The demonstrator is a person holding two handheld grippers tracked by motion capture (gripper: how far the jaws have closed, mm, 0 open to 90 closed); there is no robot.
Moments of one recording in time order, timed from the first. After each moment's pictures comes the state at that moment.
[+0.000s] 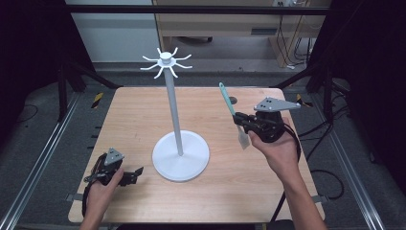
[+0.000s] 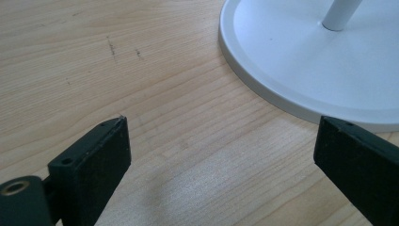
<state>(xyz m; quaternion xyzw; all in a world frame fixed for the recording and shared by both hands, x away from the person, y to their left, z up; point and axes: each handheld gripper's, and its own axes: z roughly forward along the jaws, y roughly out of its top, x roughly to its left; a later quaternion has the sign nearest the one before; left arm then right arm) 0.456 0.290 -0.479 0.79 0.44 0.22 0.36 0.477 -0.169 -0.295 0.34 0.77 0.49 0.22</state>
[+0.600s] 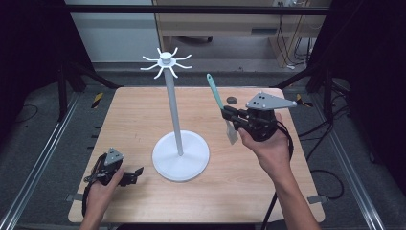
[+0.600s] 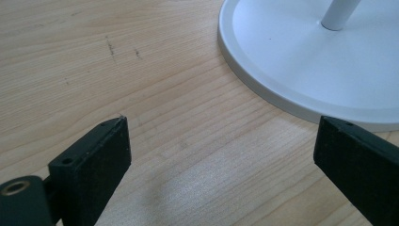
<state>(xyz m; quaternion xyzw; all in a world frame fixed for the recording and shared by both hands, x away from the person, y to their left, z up) 0.456 0.290 -0.479 0.79 0.44 0.22 0.36 0.463 -0.142 -0.268 0.30 0.75 0.54 0.23</state>
